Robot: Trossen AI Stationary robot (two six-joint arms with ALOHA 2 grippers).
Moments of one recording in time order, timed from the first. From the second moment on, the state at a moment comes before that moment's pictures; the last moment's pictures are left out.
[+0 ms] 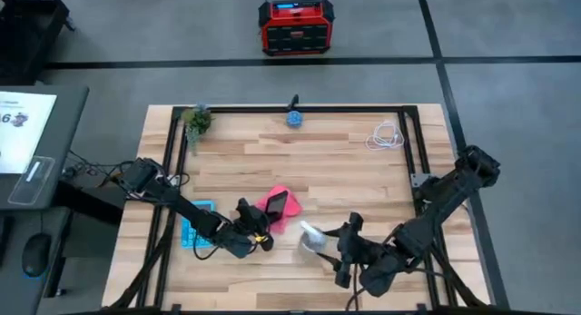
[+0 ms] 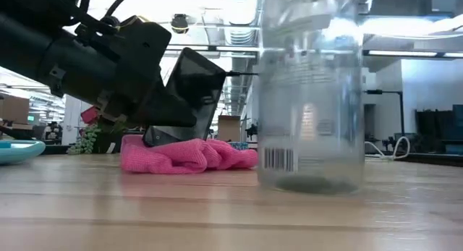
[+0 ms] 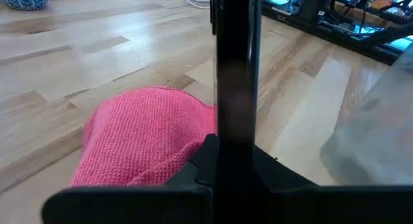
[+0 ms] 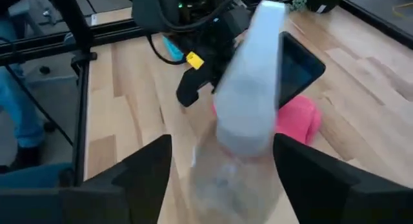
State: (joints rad) left arm -0.56 1.83 0.67 0.51 -1.00 -0.83; right arm 0.75 1.62 1.29 -0.47 0.84 0.74
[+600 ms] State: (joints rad) left arm -0.57 1.83 0.67 0.51 -1.00 -0.84; right arm 0.75 1.49 1.29 -0.66 0.40 0.32
